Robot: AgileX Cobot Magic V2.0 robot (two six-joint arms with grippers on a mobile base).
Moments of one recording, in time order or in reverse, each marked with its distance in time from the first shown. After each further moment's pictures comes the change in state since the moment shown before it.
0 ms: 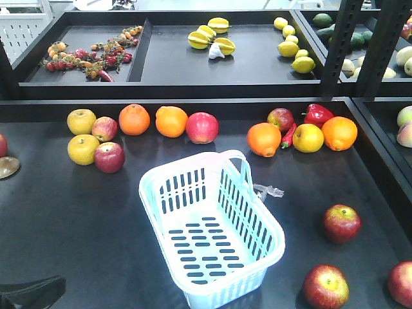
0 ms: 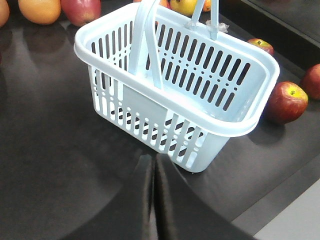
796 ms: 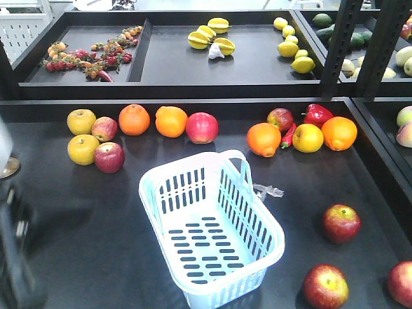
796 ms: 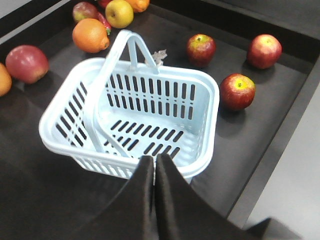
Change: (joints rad) left arm 0.000 0.284 -0.590 0.249 0.445 0.000; right arm 0.000 0.000 0.023 -0.419 0.353 -0.560
